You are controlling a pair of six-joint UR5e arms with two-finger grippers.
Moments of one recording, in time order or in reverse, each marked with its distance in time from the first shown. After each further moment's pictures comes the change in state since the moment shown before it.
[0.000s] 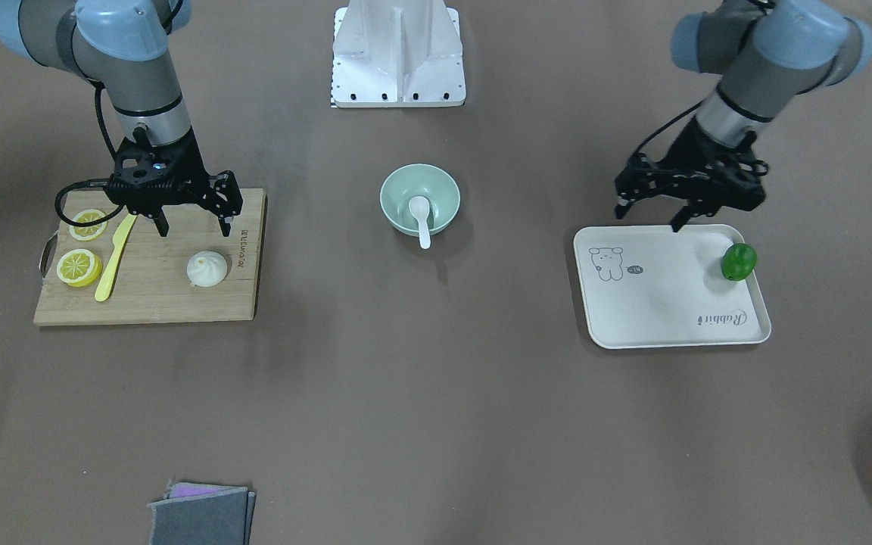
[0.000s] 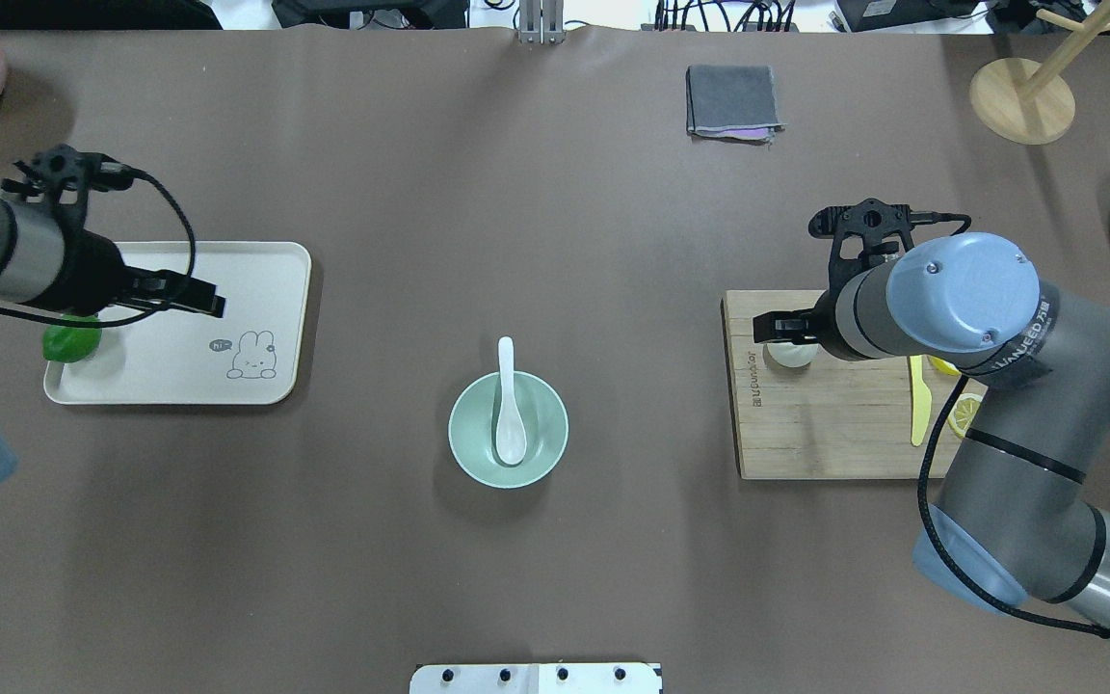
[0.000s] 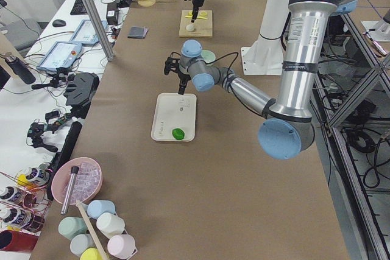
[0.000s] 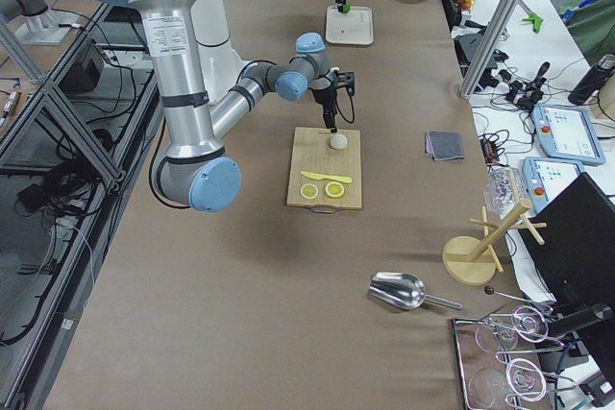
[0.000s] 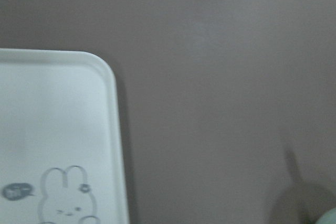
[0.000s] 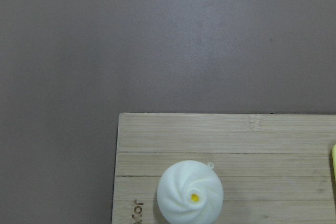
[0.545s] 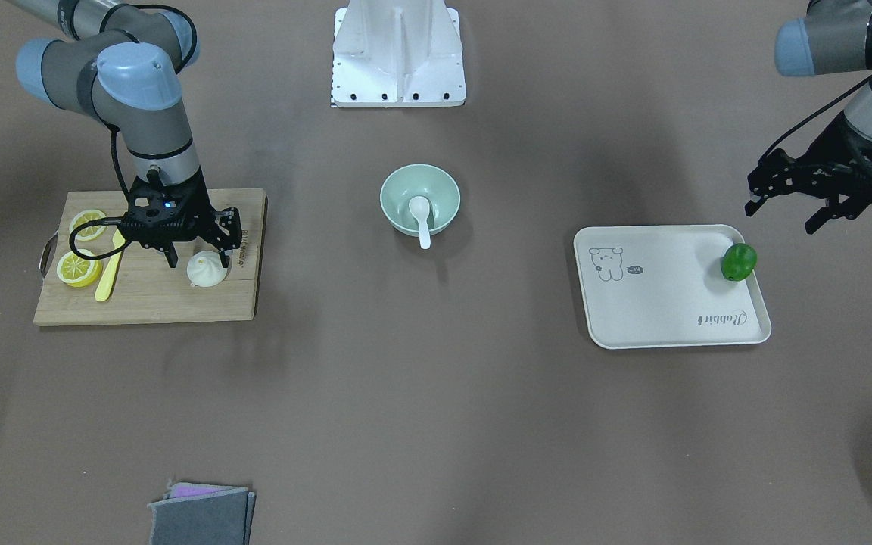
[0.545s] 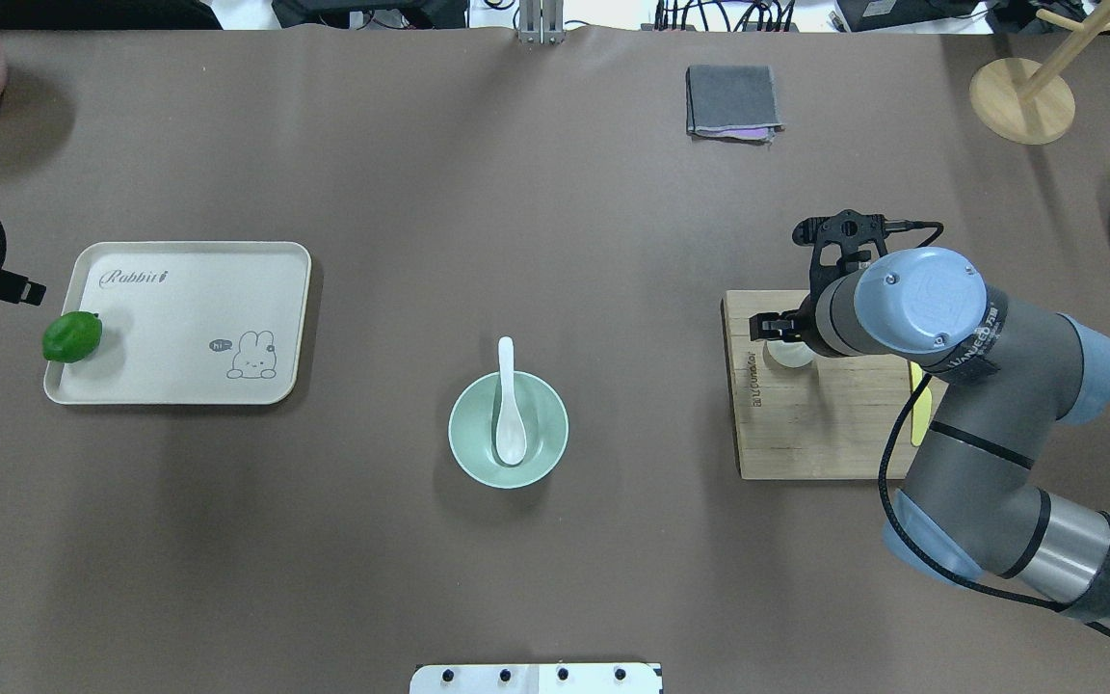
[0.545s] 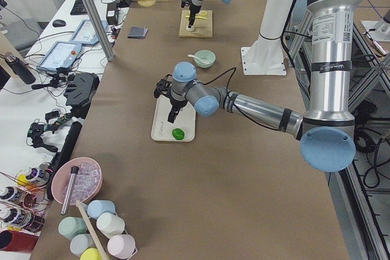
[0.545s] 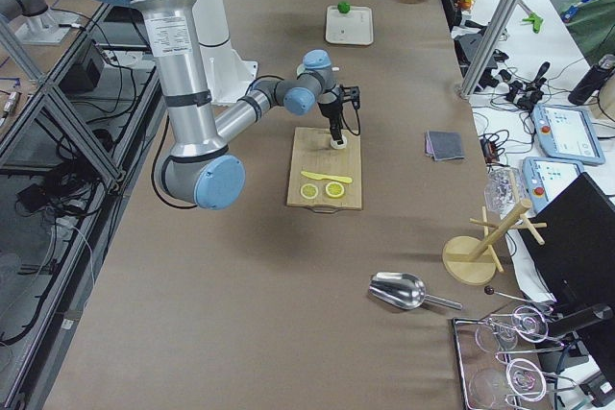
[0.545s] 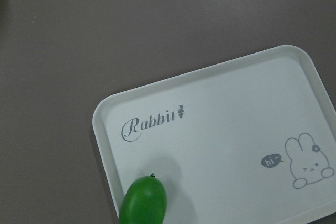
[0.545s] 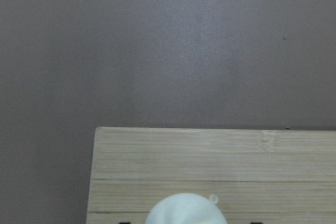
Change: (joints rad) left arm -0.198 0.114 0.044 0.002 -0.109 0.332; right arm -0.009 0.019 -0.155 0.141 -0.026 -0.004
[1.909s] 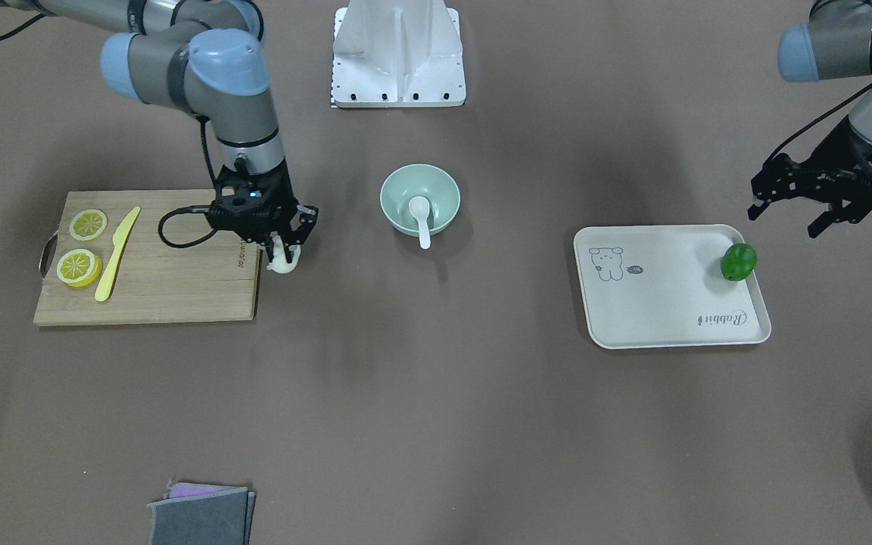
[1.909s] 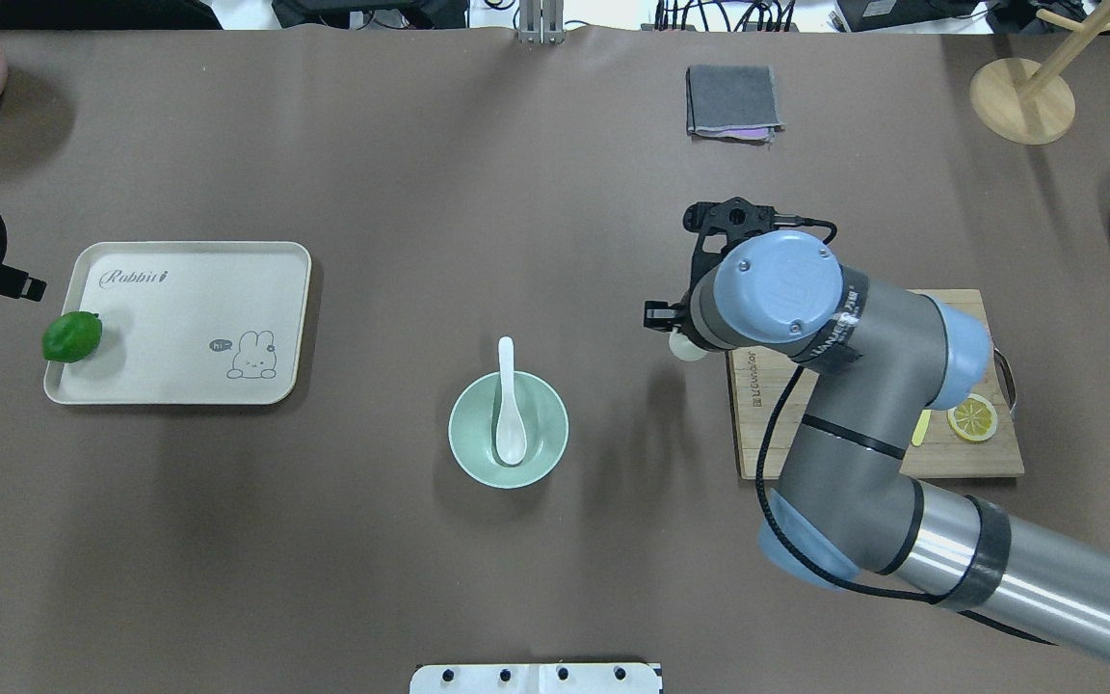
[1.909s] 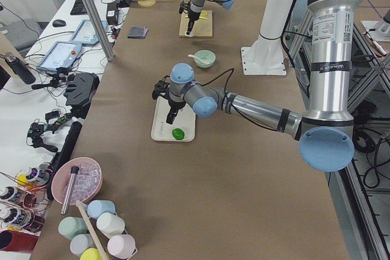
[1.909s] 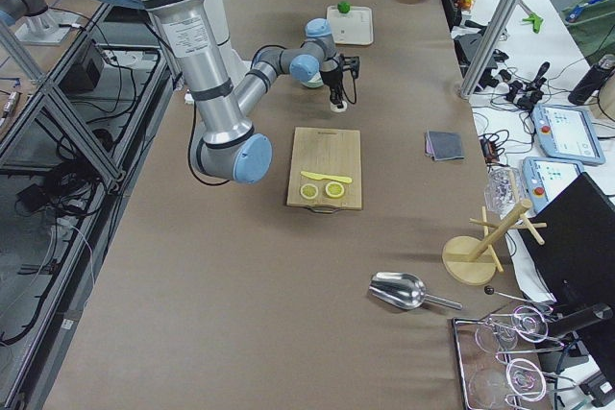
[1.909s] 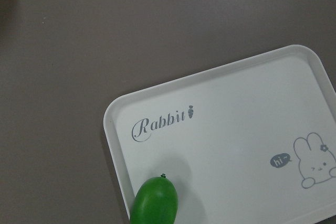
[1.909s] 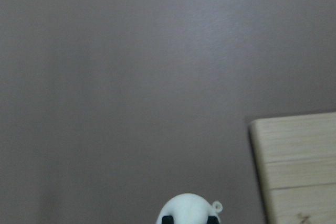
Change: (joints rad) left arm -0.001 -0.017 0.021 0.001 -0.007 -0.005; right arm -0.090 0.289 -0.030 -0.204 -0.026 0.201
